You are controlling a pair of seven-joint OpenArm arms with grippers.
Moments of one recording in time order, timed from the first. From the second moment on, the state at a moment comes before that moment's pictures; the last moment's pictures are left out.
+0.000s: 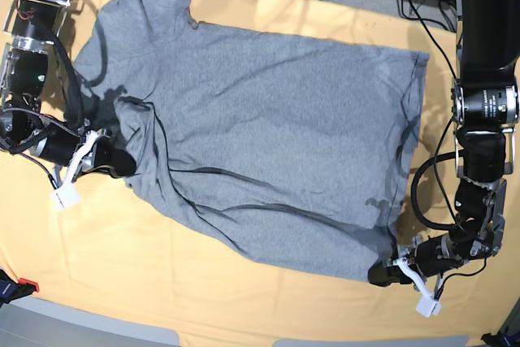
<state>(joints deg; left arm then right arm) -53.5 -24.3 11.3 31.2 -52.5 -43.7 45.5 8.6 23.5 17.2 87.1 67.2 41.5 -76.5</state>
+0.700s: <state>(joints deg) -53.5 -24.2 11.3 31.2 -52.4 -43.7 45.5 3.8 19.1 1.3 101.3 67.4 41.6 -81.0</state>
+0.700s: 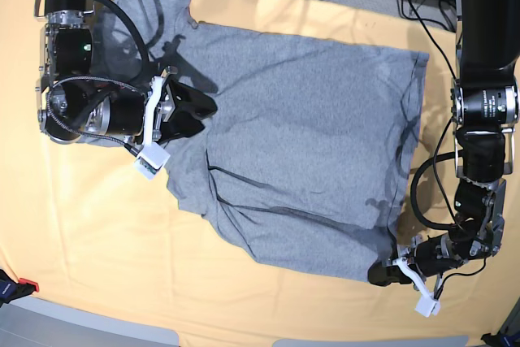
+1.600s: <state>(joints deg) -53.5 -24.2 11.3 31.2 -52.4 -43.7 45.5 7.9 19.1 6.0 86.9 53.6 40.4 -63.8</state>
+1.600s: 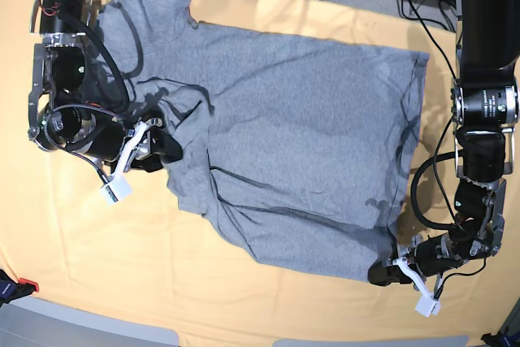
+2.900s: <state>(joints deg) -53.2 -24.2 11.3 31.2 -52.4 -43.7 45.7 16.2 18.3 6.0 96.7 75.0 41.6 -82.0</state>
